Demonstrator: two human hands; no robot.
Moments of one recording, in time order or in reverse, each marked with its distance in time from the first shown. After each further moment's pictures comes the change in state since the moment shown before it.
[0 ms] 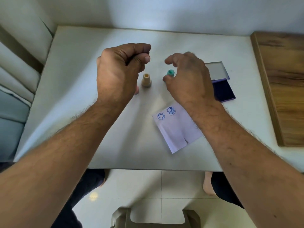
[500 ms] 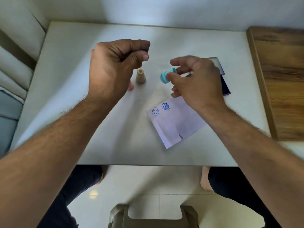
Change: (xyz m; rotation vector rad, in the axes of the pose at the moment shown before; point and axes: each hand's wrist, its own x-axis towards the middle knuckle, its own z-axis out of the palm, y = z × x) left_hand -0.004 0.004 -0.002 0.018 -0.077 0.080; right_hand -0.025 0.014 -0.021 0.551 -0.031 0.291
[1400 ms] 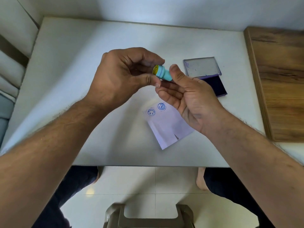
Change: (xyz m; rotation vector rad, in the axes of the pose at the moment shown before) left_hand -0.009 0.003 0.007 -0.055 -0.322 0.092; right_hand -0.022 -0.006 -0.005 0.938 -0.285 0.486
